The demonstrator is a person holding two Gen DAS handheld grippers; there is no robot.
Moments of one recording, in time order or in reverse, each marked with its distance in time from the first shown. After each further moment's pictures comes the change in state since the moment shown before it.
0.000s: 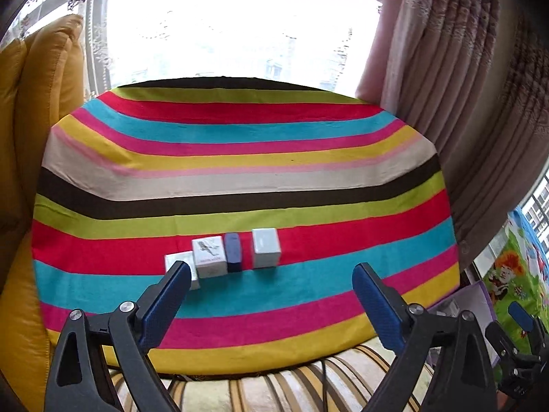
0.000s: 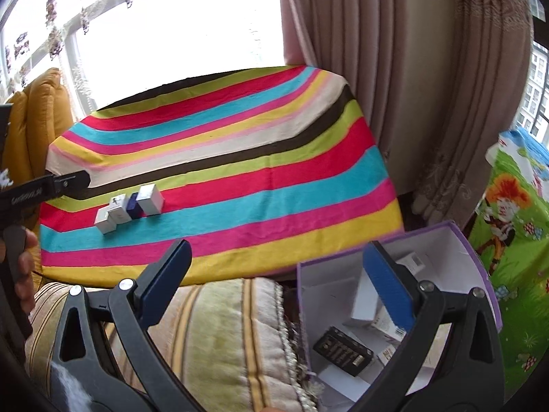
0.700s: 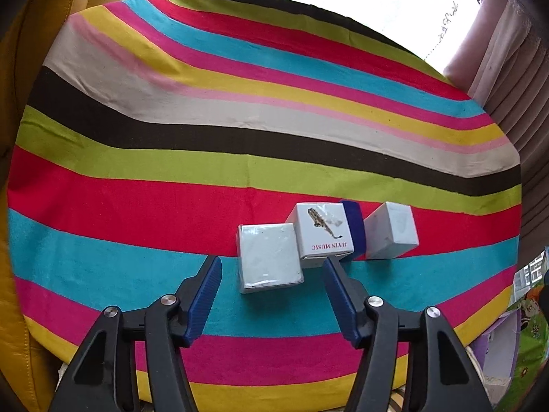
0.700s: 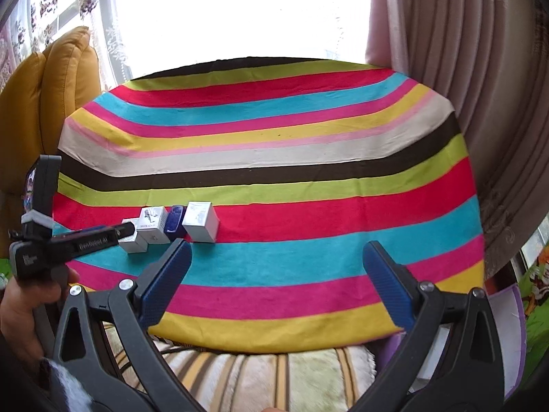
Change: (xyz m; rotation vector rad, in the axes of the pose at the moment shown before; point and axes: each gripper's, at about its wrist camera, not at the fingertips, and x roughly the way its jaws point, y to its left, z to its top) left arm 0.112 0.100 -0.027 -0.158 0.204 0.099; right arm 0.103 0.112 0.051 -0.145 0.071 0.109
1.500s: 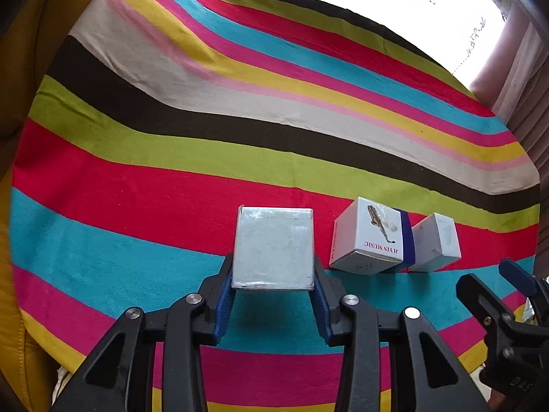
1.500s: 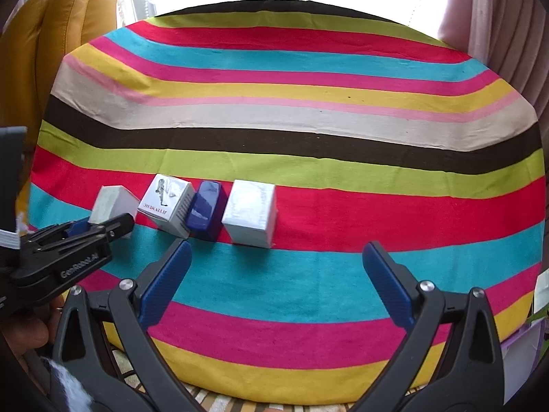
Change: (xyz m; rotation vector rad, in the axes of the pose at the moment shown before) left arm 0.014 0.035 -0.003 -0.097 -0.050 0.050; right arm 0.102 0.071 -0.002 -0.127 0.154 0.060
